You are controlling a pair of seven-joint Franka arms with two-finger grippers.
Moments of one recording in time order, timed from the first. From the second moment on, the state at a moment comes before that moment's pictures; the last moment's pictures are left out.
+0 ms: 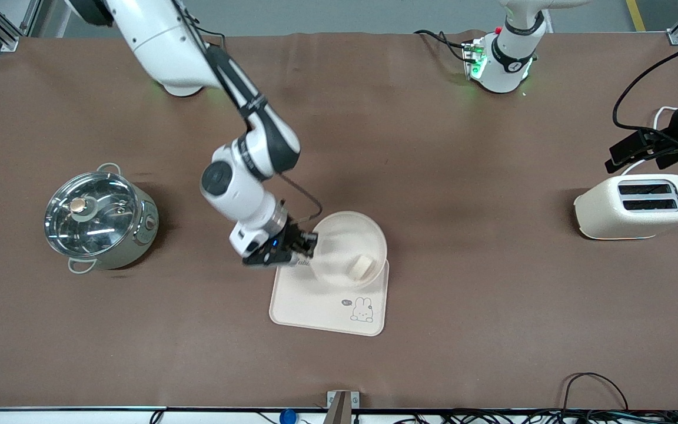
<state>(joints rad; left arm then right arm) 0.02 0.04 -0.06 -1.53 -0.05 1.58 -0.12 0.60 0.57 0.04 -1.79 0.46 2.74 0.28</state>
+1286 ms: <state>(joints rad) 0.02 0.05 -0.06 -1.53 -0.05 1.57 -0.12 0.71 0.52 -0.01 -1.91 0.57 2.82 0.17</state>
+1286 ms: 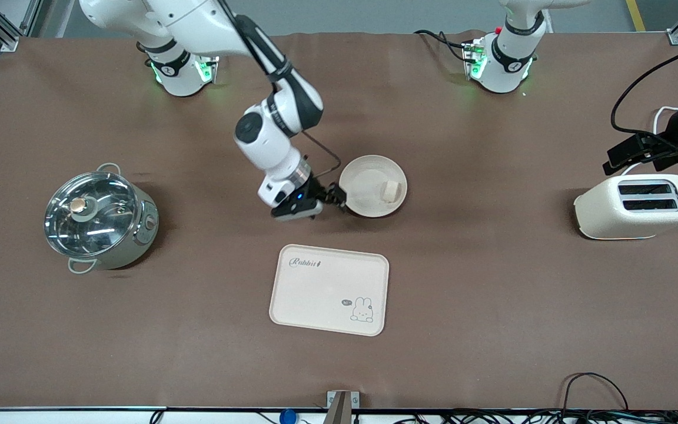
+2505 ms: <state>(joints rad) -0.45 0.53 -0.11 -1.59 -0.10 2.05 -0.43 0.18 0.27 -0.23 -1.50 0.18 1.82 -0.08</state>
